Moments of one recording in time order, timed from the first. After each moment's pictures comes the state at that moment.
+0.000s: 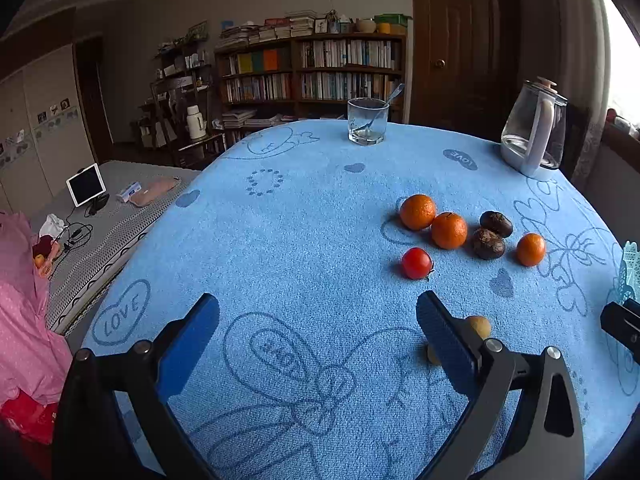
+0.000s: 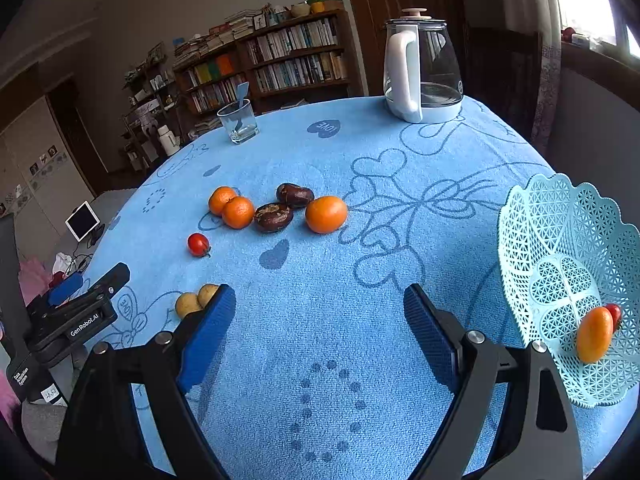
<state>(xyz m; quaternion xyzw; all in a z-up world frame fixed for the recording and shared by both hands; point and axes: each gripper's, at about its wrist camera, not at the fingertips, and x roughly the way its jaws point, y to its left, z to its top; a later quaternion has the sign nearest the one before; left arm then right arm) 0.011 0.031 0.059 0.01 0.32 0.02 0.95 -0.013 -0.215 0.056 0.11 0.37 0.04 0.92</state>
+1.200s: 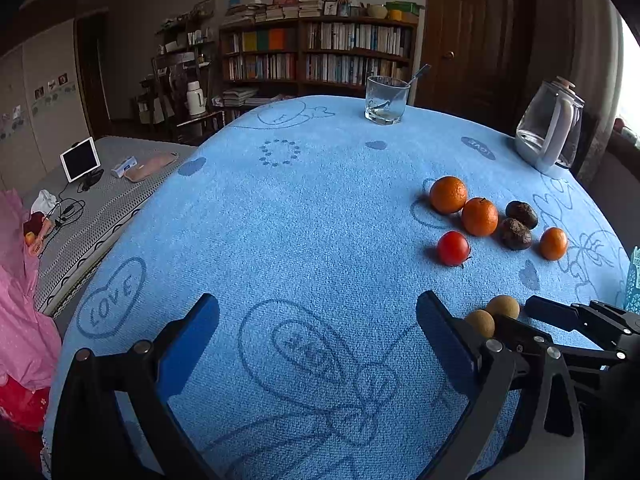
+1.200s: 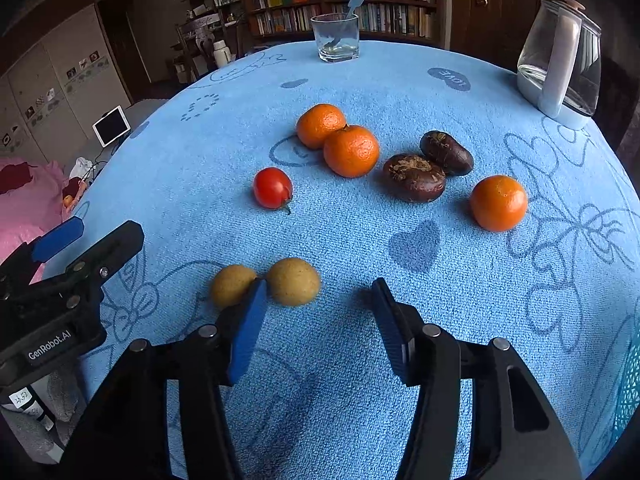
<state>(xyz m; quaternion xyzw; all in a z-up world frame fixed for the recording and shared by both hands) 0.028 0.060 0.036 -0.02 0.35 0.01 0.94 0.064 -0.113 0.008 0.00 0.44 0.14 0.89</state>
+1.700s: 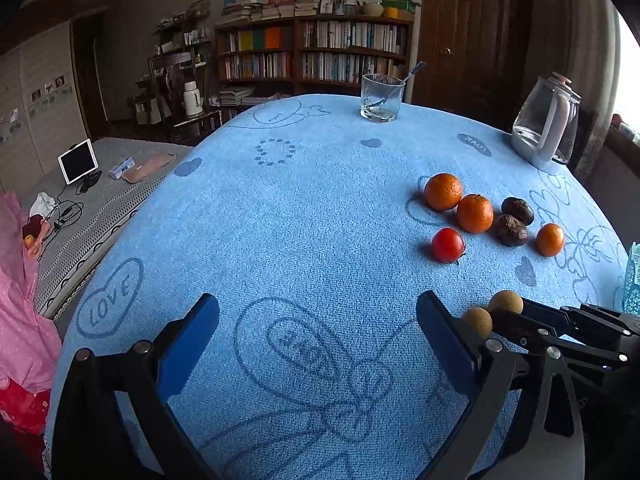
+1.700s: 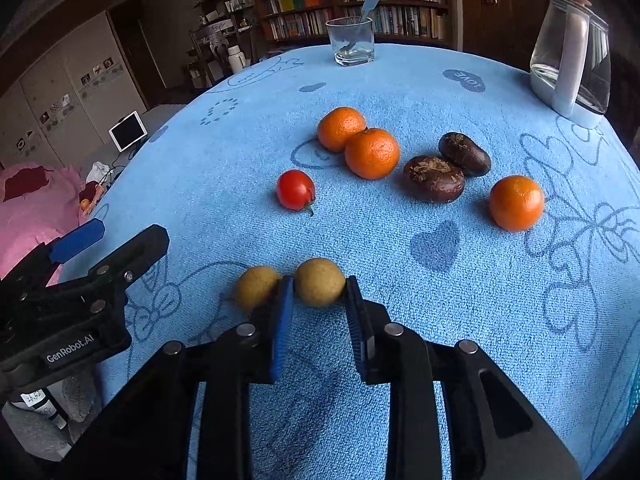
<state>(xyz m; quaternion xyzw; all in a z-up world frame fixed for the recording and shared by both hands) 0.027 0.056 0.037 -0.01 0.36 0.01 0.93 0.057 -0.119 0.014 0.03 0.43 0.16 0.89</state>
